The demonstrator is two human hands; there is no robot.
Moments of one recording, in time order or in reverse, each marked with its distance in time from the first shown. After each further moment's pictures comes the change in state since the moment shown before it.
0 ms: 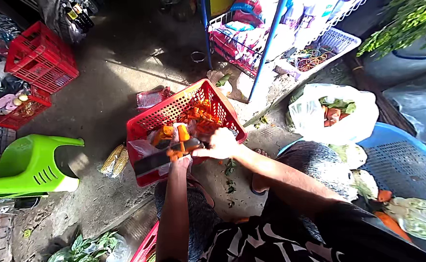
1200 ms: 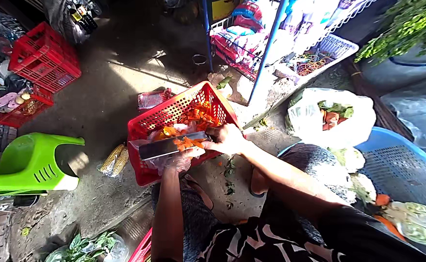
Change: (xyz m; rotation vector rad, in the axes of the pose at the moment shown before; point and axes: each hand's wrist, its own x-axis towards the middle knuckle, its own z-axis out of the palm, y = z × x) left_hand 0.005 0.014 -0.032 0.534 -0.424 0.017; right_hand -0.008 0.017 -0.016 0.034 0.160 -0.102
